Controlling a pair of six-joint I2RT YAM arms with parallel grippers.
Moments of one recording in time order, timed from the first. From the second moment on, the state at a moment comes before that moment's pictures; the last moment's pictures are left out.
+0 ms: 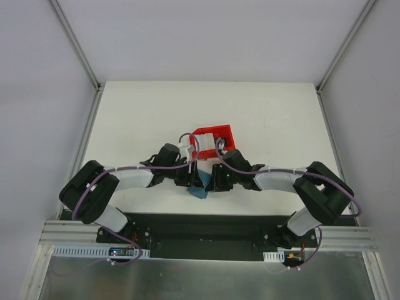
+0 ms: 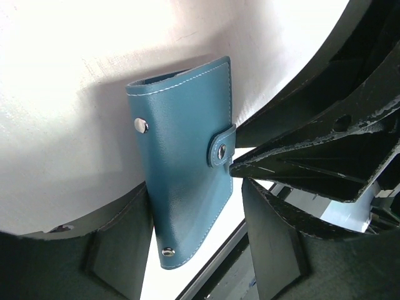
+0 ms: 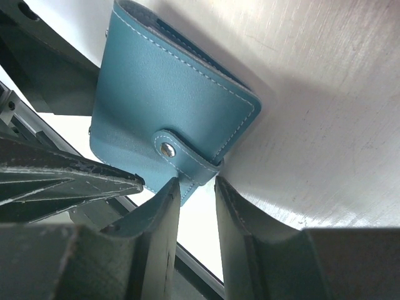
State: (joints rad) left arm -0.64 1.49 0.55 0.13 0.53 -0.63; right arm 0.82 1.56 0.63 0.04 -0.31 0.77
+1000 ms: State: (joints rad) left arm -0.64 1.54 0.65 0.03 0.55 -0.50; right arm 0.82 1.31 0.62 -0.07 -0.25 0.54
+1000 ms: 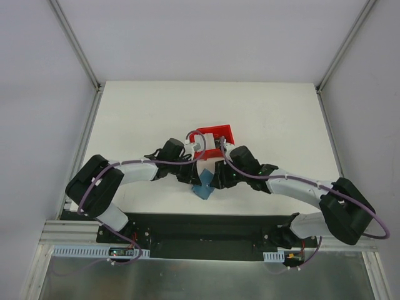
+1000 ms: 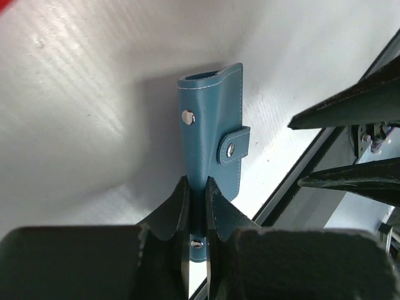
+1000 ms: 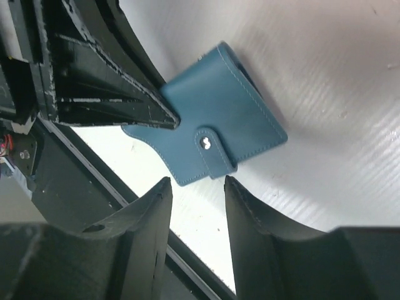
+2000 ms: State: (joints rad) left arm -0.64 1.60 0.68 -0.03 0.61 -0.41; right arm 0.79 1.54 0.66 0.00 -0.45 0.38
